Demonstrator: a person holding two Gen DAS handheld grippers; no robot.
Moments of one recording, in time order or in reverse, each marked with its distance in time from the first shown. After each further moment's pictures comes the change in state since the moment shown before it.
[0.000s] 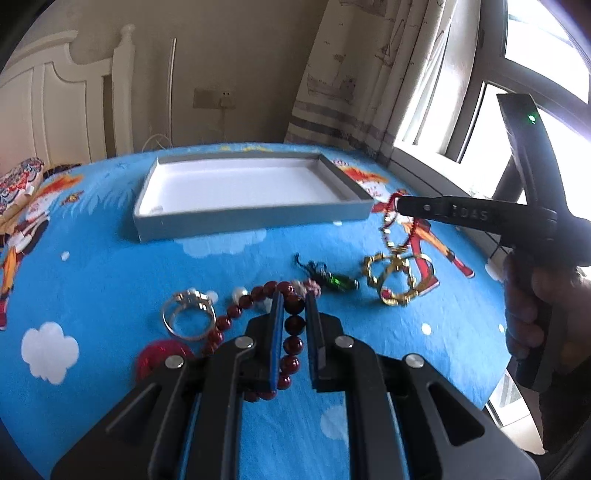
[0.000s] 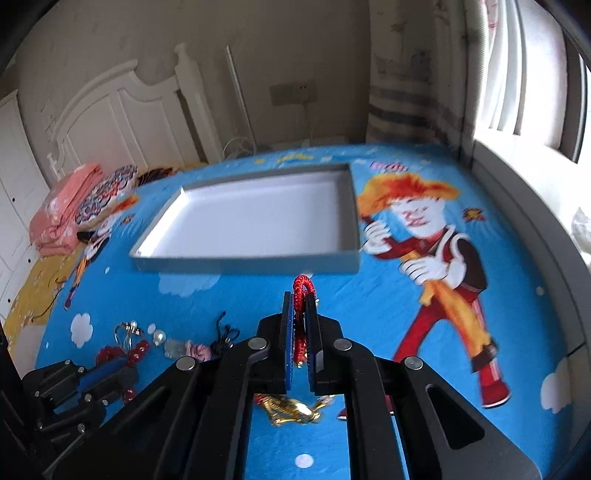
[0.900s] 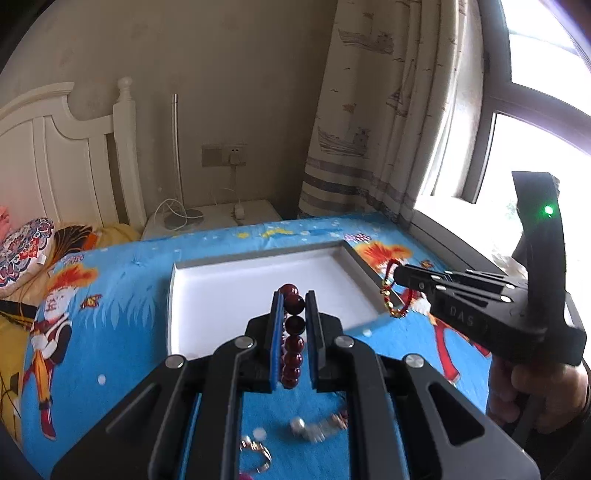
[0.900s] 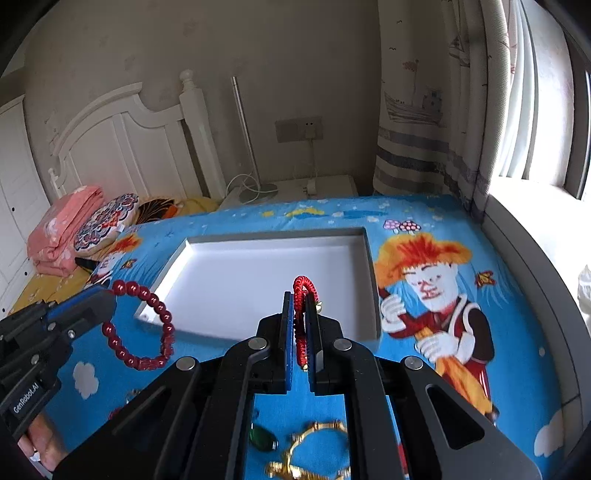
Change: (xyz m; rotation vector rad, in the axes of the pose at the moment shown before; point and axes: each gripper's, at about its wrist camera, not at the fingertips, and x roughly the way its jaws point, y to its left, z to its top) left arm 0.003 0.015 0.117 0.058 -0.133 0.071; right arm 0.013 0.022 0.055 -0.023 -0.113 -0.011
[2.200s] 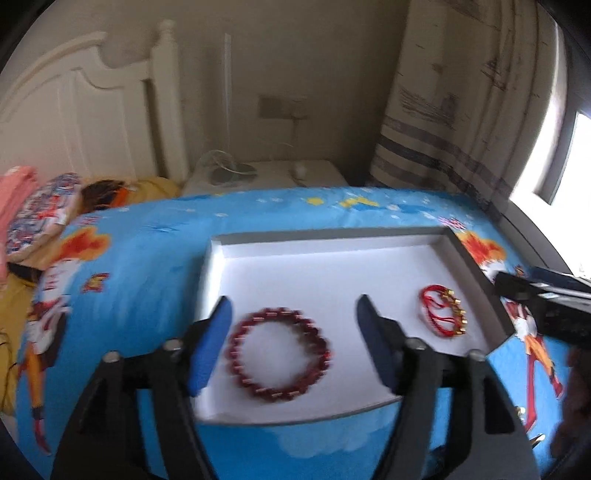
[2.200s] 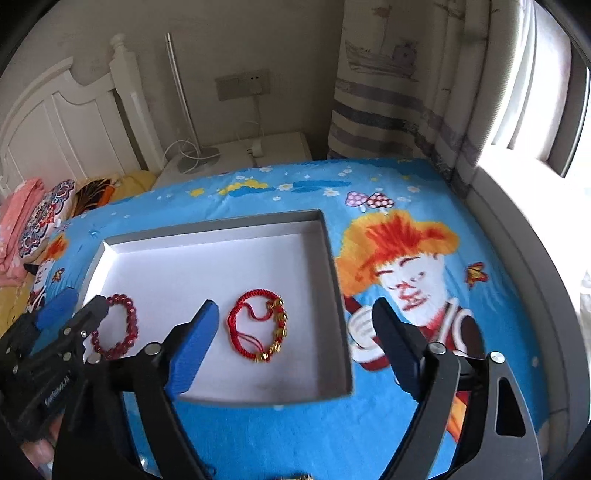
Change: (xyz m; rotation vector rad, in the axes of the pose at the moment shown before) left arm 0.103 0.064 0.002 -0.112 0.150 0.224; right arm 0.073 -0.023 0.033 0.076 0.187 -0.190
